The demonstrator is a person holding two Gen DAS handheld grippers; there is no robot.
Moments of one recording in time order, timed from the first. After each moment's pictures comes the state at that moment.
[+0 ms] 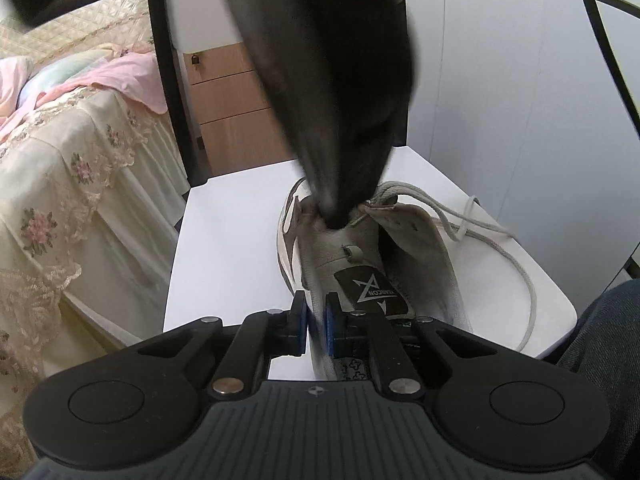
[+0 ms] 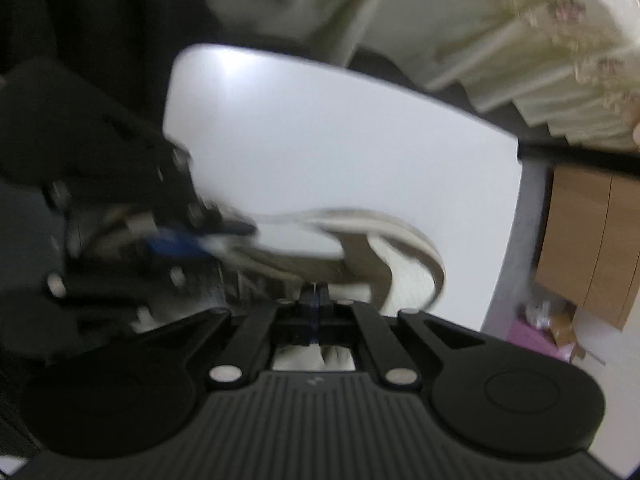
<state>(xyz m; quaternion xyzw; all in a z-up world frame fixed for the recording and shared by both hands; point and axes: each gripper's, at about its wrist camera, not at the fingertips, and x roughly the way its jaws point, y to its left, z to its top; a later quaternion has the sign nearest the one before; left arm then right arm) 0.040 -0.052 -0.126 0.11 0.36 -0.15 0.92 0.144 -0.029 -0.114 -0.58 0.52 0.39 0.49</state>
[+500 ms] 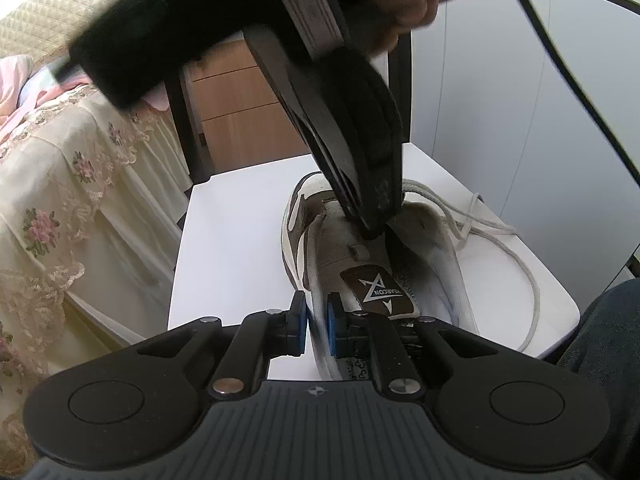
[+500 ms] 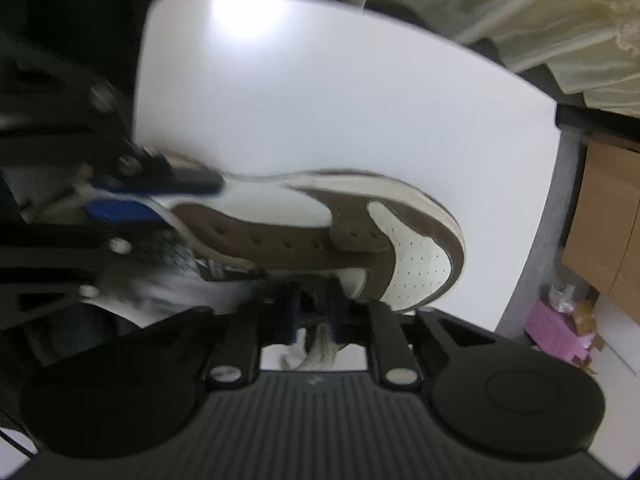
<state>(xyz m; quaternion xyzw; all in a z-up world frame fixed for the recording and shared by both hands) 0.040 -0.052 -0.128 0.11 0.36 -0.15 0.91 0.163 -0.040 -0.169 -0.60 0.56 0.38 0.42</state>
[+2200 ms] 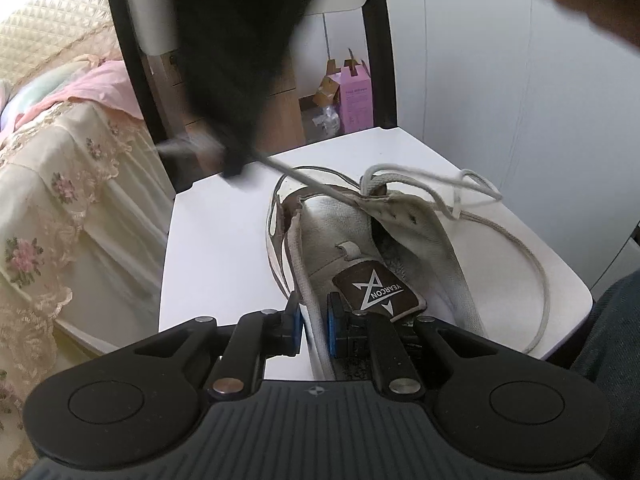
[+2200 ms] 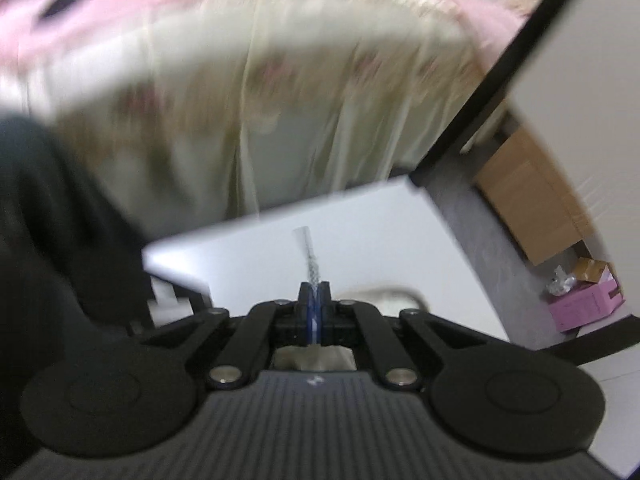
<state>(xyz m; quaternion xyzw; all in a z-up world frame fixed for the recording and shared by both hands) 0.052 -0.067 -0.137 0.15 0.37 -0.17 0.90 0.120 -0.116 -0.062 -0.27 0.40 0.35 0.80</state>
